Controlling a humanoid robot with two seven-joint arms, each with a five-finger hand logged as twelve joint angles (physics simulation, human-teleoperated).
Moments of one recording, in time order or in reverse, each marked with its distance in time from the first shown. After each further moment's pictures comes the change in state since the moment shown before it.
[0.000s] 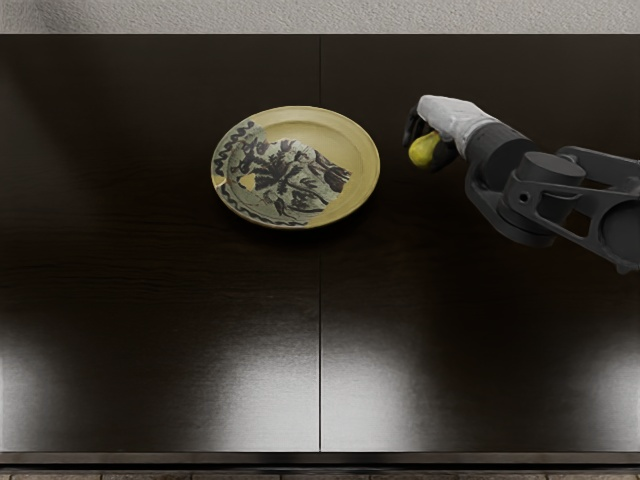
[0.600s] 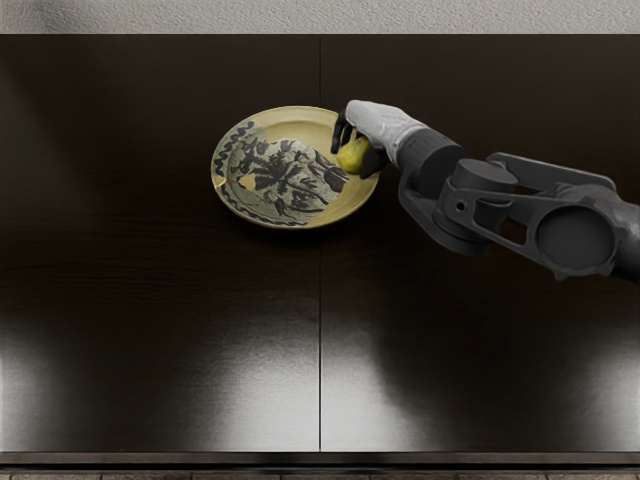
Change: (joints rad) left arm 0.000 0.000 0.000 0.000 0.000 0.000 0.000; right arm -0.003 0.167 0.057 -0.008 0.000 -0.012 -0.001
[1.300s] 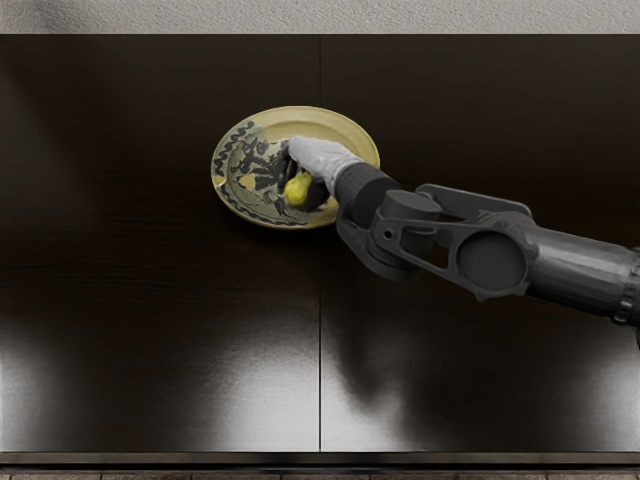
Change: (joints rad) left arm 0.000 0.000 0.000 0.000 0.000 0.000 0.000; right arm -0.038 0.225 -0.001 -0.153 -0.002 -0.005 0.001
